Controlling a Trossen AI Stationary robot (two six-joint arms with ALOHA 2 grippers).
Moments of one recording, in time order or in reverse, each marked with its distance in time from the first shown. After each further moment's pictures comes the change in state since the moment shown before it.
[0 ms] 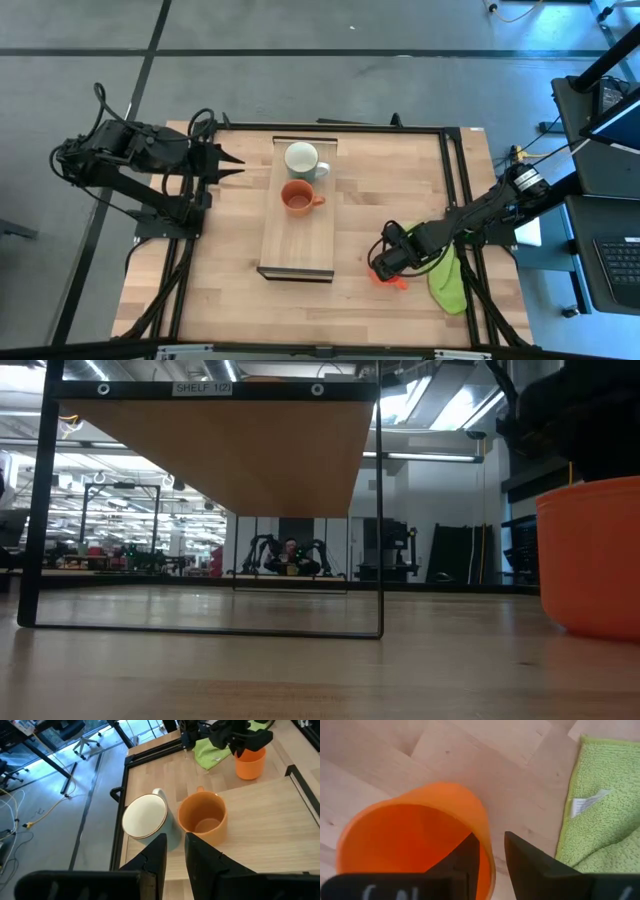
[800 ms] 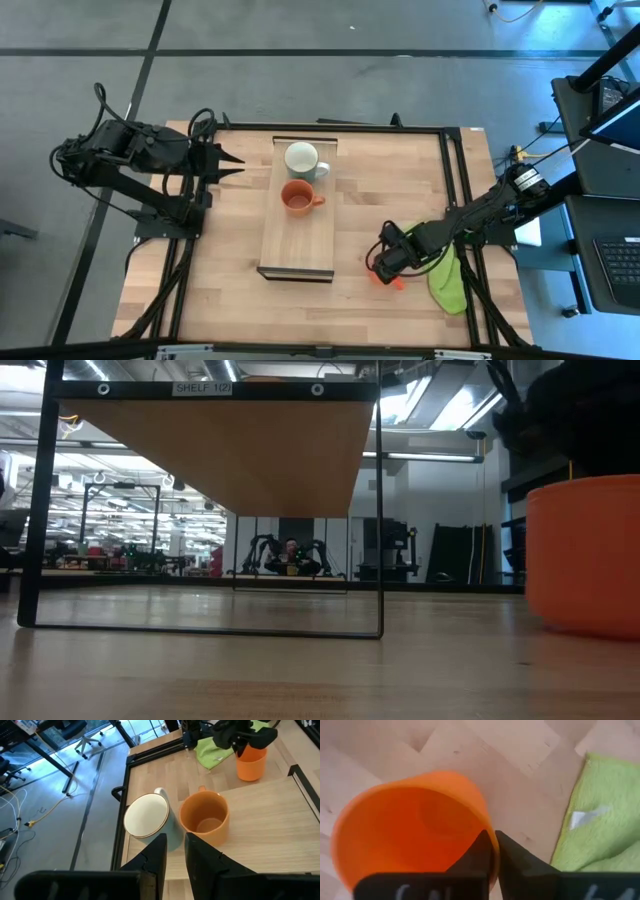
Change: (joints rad) left arm 0.000 0.001 0.000 0.000 -0.009 -0.003; right arm -0.003 -0.001 0.000 0.011 0.016 -0.107
